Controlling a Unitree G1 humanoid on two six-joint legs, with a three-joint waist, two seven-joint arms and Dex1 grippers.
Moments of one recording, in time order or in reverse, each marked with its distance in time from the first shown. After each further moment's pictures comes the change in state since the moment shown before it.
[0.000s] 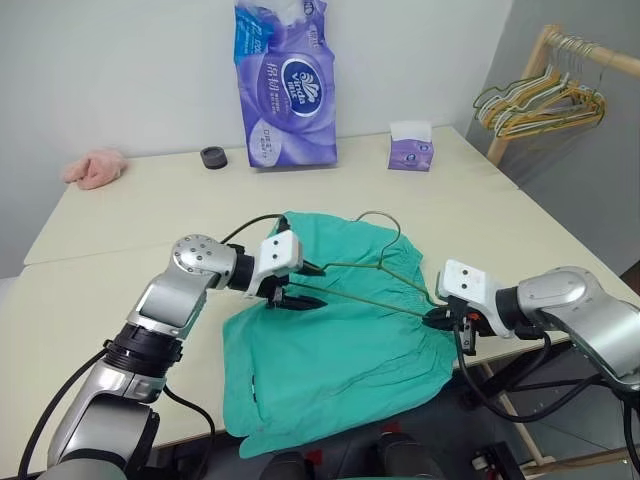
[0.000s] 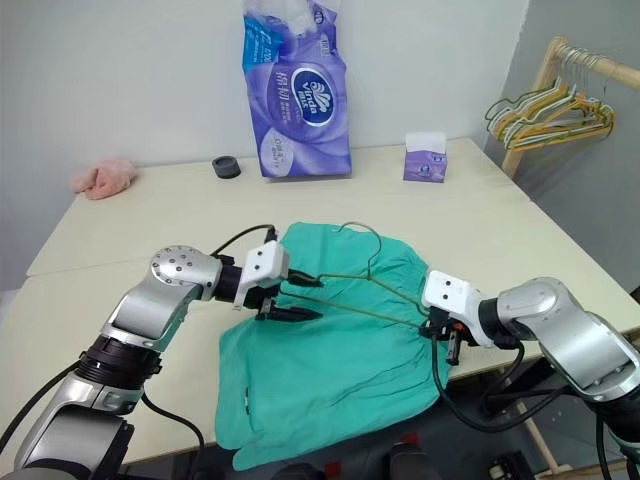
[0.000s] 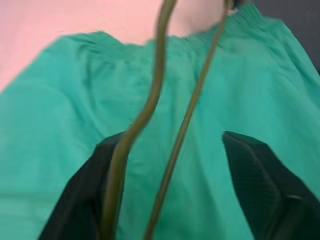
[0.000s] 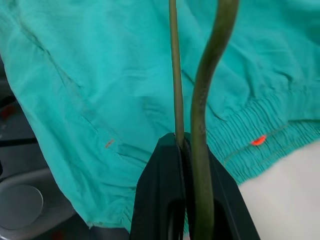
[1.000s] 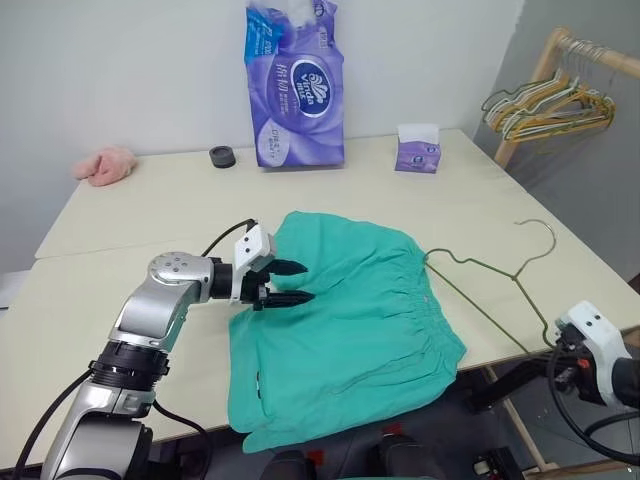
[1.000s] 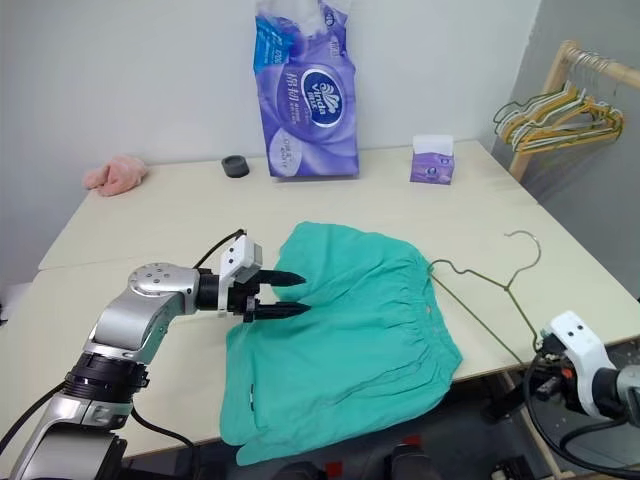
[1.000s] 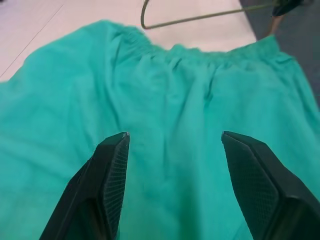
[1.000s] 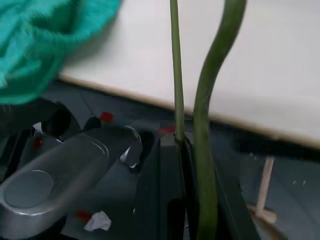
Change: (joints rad) left arm 0.078 -0.037 0.065 -0.032 -0.107 0.110 0.053; right arm 0.701 0.068 -0.691 0.027 0.111 0.170 -0.149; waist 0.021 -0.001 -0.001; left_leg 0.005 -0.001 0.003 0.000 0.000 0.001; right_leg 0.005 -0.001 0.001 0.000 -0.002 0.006
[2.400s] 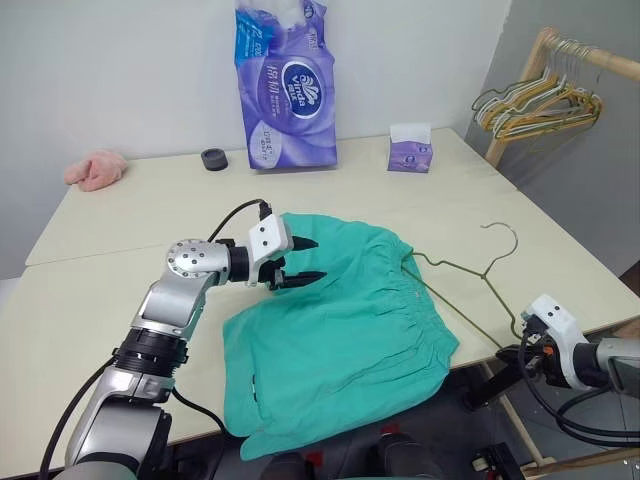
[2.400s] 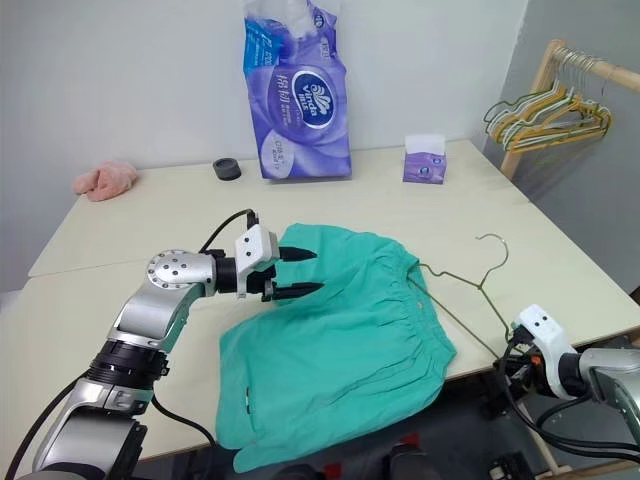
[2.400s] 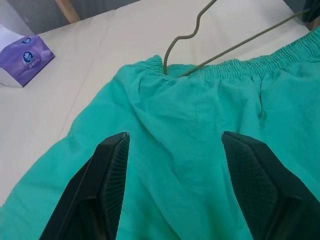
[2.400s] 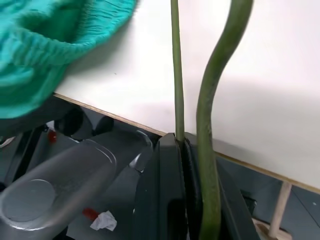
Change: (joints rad) left arm -0.073 -0.040 -0.025 0.114 0.133 -0.280 0.119; right arm -0.253 -0.074 0.297 0.211 0.049 -0.134 0.052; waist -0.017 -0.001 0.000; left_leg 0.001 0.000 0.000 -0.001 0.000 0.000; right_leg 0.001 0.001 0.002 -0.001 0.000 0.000
